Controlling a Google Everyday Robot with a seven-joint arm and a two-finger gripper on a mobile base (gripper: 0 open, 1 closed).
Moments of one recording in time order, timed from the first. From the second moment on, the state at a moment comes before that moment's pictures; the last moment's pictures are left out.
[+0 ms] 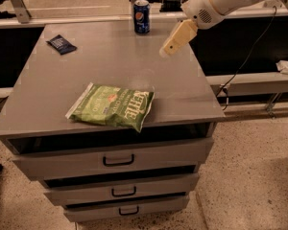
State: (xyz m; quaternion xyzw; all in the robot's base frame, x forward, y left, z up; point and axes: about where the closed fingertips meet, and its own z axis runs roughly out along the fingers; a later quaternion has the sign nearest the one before) arm 0.683 -0.092 0.970 -0.54 0.74 0.09 0.39
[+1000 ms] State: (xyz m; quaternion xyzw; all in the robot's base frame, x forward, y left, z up) arm 0.800 -0.055 0.919 -0.39 0.75 0.15 0.51
